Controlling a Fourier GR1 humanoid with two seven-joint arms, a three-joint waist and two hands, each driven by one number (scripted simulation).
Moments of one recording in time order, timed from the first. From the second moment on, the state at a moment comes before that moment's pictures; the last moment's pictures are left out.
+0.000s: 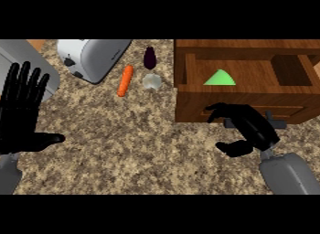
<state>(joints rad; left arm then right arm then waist) -0.17 0.57 -0.18 -1.50 0.85 0.10 -0.36 -0.26 -0.27 0.22 -1.40 0.73 0.15 -0.20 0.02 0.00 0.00</state>
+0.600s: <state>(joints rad) -0.10 0.54 -0.07 -1.47 0.81 -0.05 -0.37 -0.57 -0.20 0.12 -0.81 0.82 0.02 -0.38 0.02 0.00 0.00</state>
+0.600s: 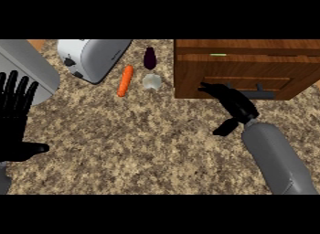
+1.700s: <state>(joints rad) -0.11 0.50 -0.05 -1.43 0.77 -0.13 -0.36 -0.93 -0.31 -0.03 -0.27 0.78 0.12 -0.69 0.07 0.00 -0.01</state>
